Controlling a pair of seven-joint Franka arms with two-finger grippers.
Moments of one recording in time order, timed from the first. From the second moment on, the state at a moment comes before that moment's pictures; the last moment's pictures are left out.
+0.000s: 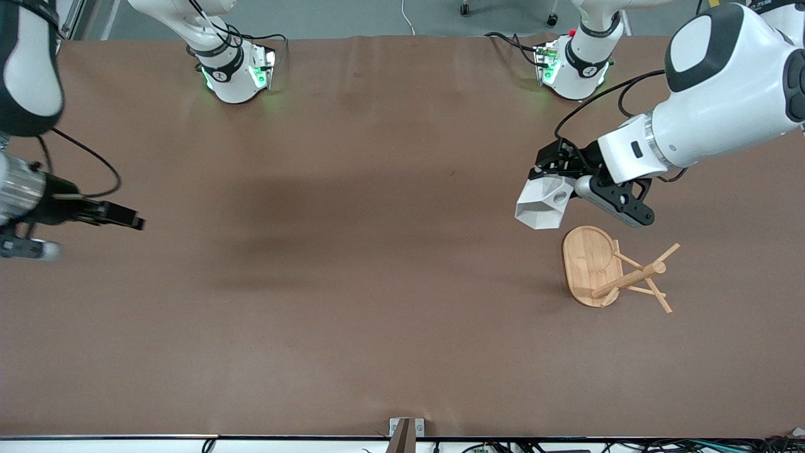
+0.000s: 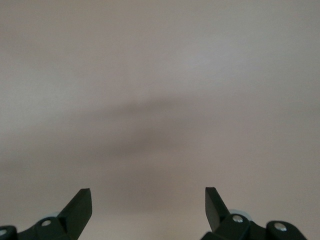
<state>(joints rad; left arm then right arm) 0.05 0.12 -0.33 -1.65 -0.43 1.74 0.10 -0.02 0.13 -0.07 -1.57 0.11 1.67 0.05</state>
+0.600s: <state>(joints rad) 0.13 0.15 -0.33 -1.73 -0.40 1.80 0.10 -0.04 -0.05 -0.08 -1.51 0.00 1.41 0.05</state>
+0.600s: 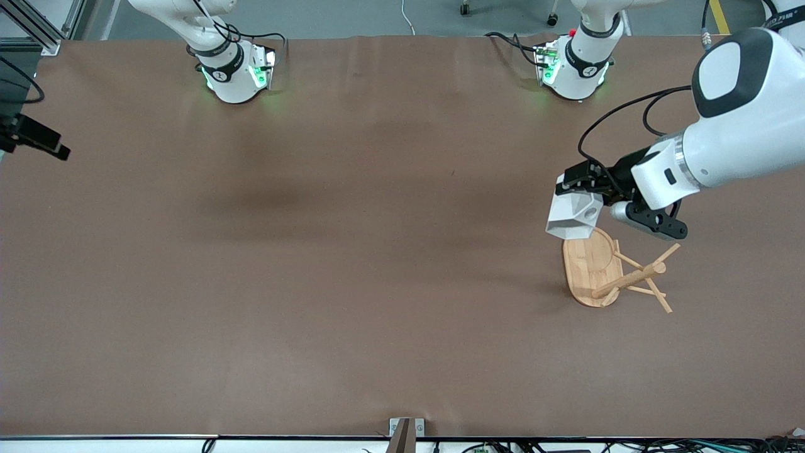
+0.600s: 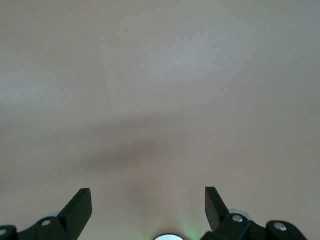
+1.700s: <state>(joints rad) 0.18 0.17 -0.32 -1.90 -0.40 2.07 0.31 -0.05 -0.04 -0.08 -1.45 0.00 1.38 0.01</state>
